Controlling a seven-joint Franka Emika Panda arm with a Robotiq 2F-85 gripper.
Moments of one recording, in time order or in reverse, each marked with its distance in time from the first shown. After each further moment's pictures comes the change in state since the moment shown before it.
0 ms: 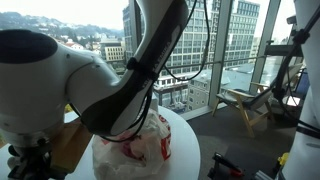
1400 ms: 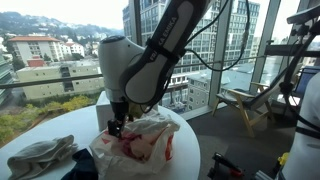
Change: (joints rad) arm 0.067 -0.228 -0.439 -0.252 0.791 -0.032 -0.662
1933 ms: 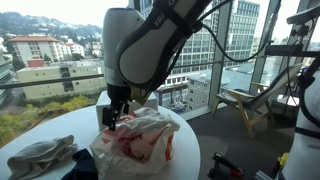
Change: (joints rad) arm 0.061 -0.207 0.003 -0.109 0.267 0.026 -0.244
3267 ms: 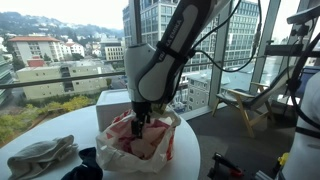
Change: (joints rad) arm -0.046 0.175 -0.145 0.000 -0.102 0.004 -0.047
